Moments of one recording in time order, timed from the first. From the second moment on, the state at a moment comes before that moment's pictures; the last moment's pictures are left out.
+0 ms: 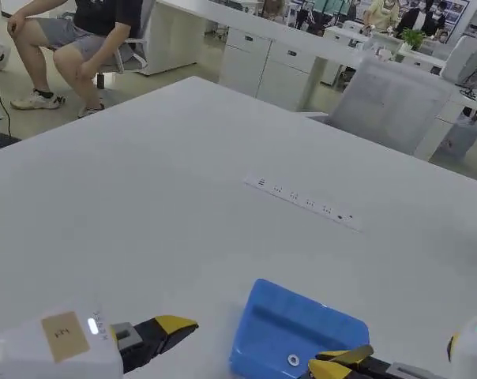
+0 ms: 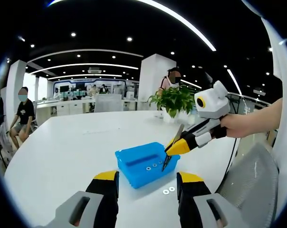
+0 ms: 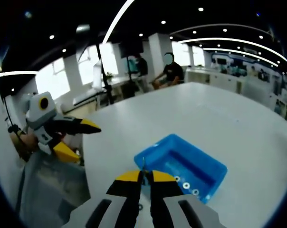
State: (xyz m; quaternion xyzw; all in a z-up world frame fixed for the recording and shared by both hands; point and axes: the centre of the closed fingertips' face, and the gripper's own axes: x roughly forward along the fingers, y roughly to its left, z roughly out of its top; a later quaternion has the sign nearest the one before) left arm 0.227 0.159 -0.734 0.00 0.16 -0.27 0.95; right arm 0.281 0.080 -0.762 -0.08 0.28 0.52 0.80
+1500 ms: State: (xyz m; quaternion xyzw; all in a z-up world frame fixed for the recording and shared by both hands) left arm 0.227 0.159 -0.737 0.00 0.16 -0.27 0.95; right arm 0.231 0.081 -0.815 -0.19 0.31 0.56 0.74
